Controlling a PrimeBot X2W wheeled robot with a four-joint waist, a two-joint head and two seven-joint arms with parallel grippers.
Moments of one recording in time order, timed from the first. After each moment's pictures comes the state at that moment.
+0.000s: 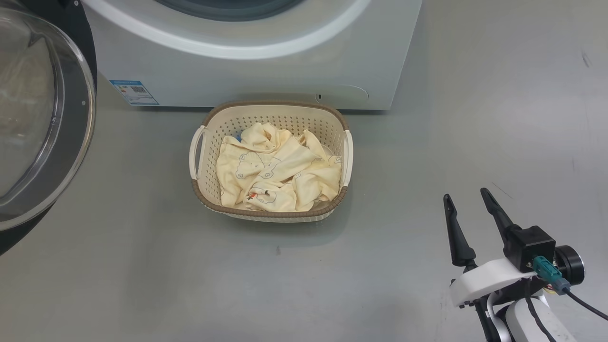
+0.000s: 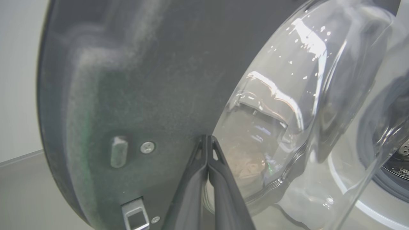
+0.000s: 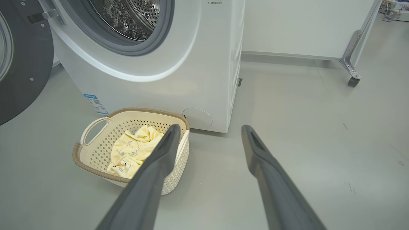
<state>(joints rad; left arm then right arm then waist) -0.33 0.37 0.30 0.50 -0.61 -0.01 -0.25 -0.08 -0.19 0.30 0.13 0.25 -0.11 -0.22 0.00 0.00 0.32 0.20</state>
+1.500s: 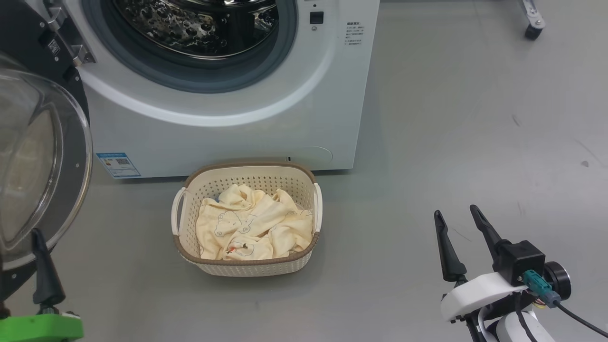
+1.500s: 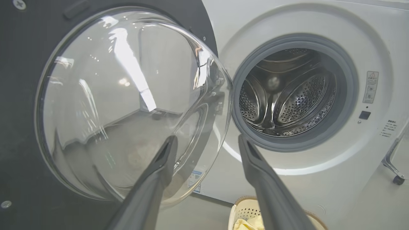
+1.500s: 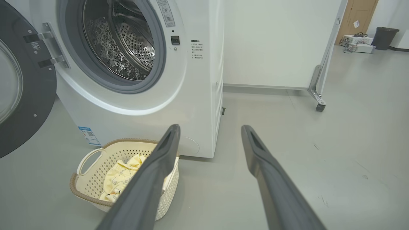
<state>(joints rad) -0.07 0.16 0.16 0.13 -0.34 -0.11 -0.26 -0.04 -0.15 0.29 0.17 0.27 -0.10 -0.24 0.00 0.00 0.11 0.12</state>
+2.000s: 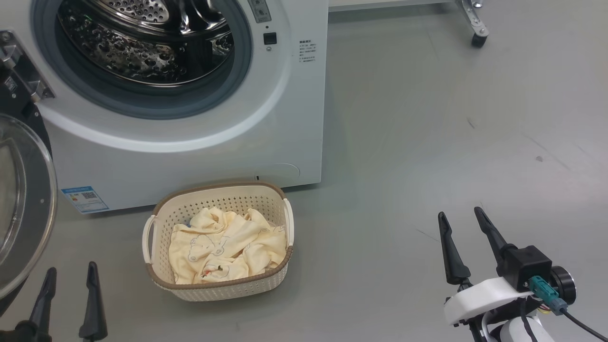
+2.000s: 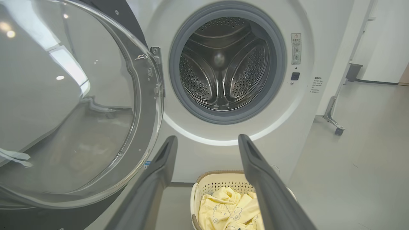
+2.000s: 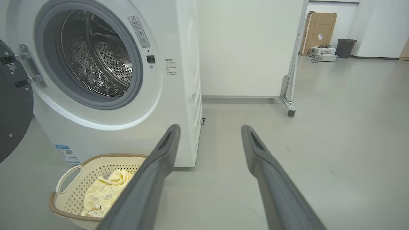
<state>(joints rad) 0.06 0.14 0.04 0.08 -0.27 -0.12 -0.26 -0.02 -0.15 0.29 0.13 0.26 -0.10 -0.25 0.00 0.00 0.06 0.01</state>
